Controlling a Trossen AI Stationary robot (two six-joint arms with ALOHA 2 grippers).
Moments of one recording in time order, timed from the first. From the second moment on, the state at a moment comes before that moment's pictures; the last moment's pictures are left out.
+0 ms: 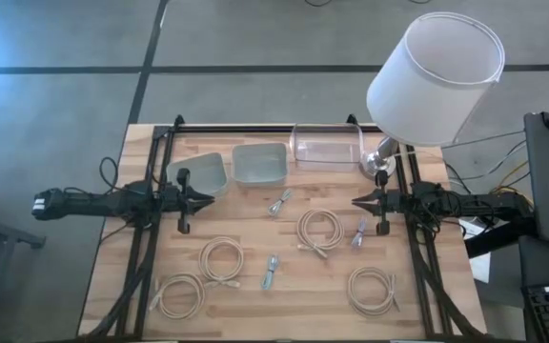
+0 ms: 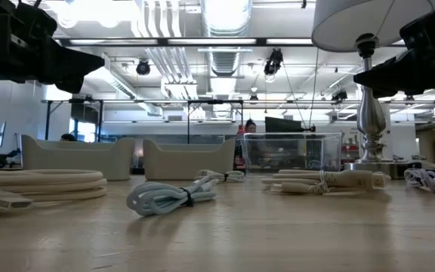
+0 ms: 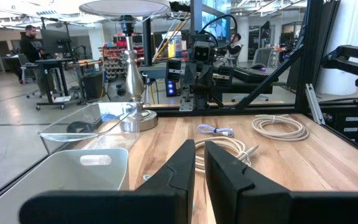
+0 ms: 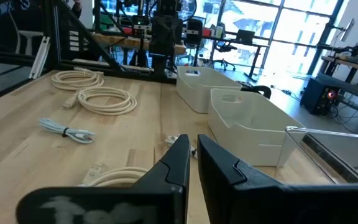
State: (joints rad) left arm 0.00 0.23 0.01 0.22 -0.07 0.05; right arm 0.00 0.09 0.01 0.02 0.05 -0.11
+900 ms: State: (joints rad) left arm 0.00 0.23 0.01 0.22 -0.07 0.05; right arm 0.00 0.09 0.01 0.03 0.05 -0.09
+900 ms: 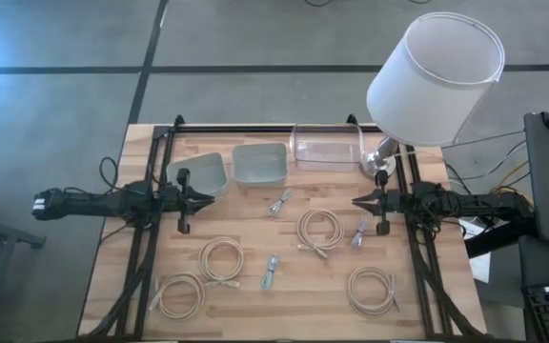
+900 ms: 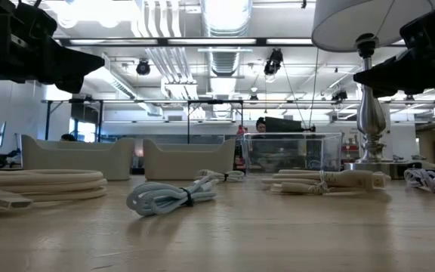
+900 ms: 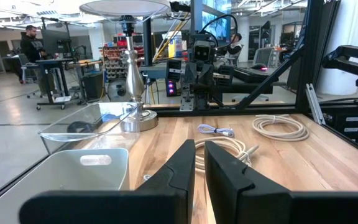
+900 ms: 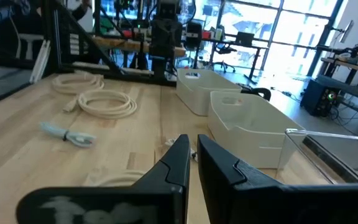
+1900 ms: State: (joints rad) left arm 0.00 0.26 0.02 0.44 -0.07 -0.07; right arm 0.00 0.10 0.01 0.57 0.18 -0.24
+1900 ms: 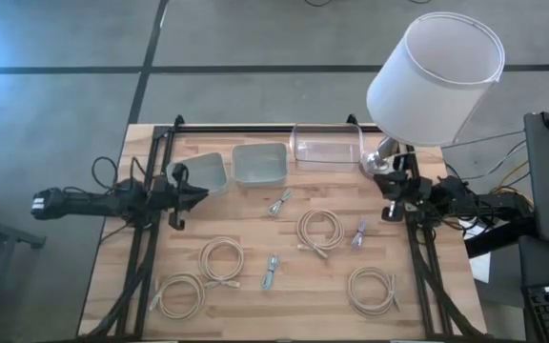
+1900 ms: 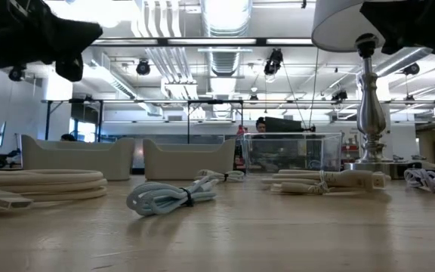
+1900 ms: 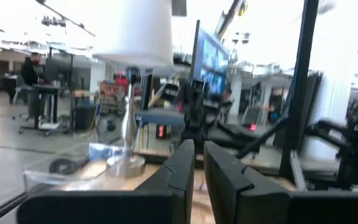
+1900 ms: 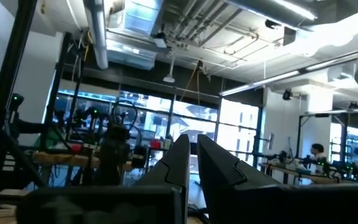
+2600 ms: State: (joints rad) left arm 0.00 0.66 0.30 0.41 -0.09 -0.11; right arm 0.00 0.44 0.25 0.26 0.18 -0.08
